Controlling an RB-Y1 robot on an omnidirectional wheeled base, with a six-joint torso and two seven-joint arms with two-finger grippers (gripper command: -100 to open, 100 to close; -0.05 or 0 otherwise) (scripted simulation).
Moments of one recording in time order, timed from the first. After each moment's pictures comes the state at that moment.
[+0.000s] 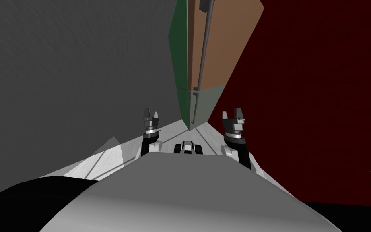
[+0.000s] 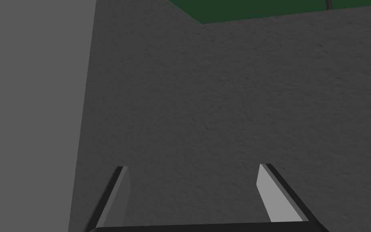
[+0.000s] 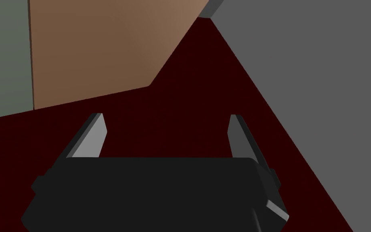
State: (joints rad) left arm 0.52 0.02 0.00 -2.27 -0.07 -0.50 0.04; right arm 0.55 -0.18 -0.05 -2.26 -0.01 -0.59 -0.07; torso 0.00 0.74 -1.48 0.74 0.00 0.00
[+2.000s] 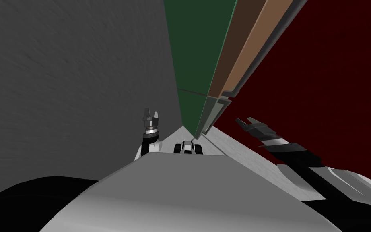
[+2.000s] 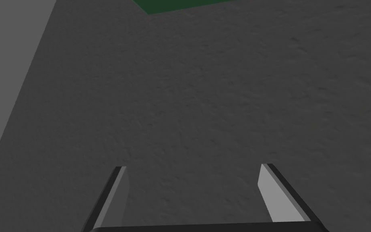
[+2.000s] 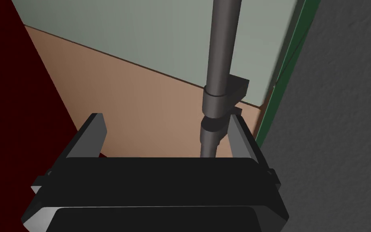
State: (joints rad) left arm 0.52 0.02 0.00 -2.27 -0.07 -0.50 0.04; right arm 0.86 -0.69 -0.54 -2.19 0.35 -0.38 0.22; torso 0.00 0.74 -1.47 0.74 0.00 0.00
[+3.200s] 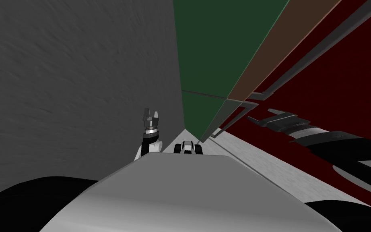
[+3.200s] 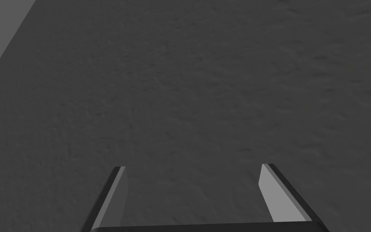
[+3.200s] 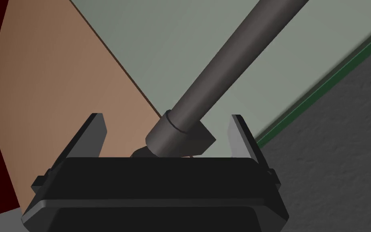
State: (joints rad) left arm 0.52 0.02 0.00 -2.27 -0.07 -0.50 0.04; right arm 1.00 -1.00 -0.79 -2.10 0.52 -0.26 0.36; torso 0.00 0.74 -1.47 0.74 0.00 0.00
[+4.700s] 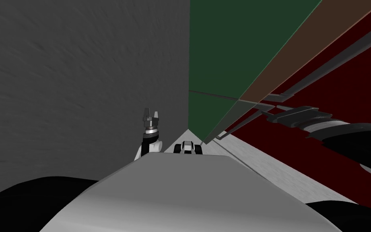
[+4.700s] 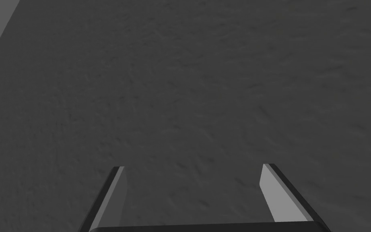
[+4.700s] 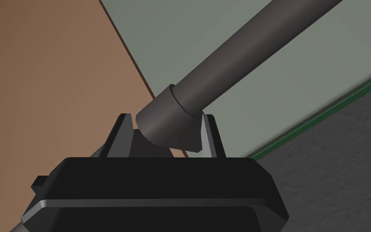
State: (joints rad) left arm 0.52 0.02 0.00 -2.27 -0.07 -0.50 0.04; right arm 1.04 -1.11 -0.87 -2.01 0.57 -0.16 0.38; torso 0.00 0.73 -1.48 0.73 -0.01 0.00
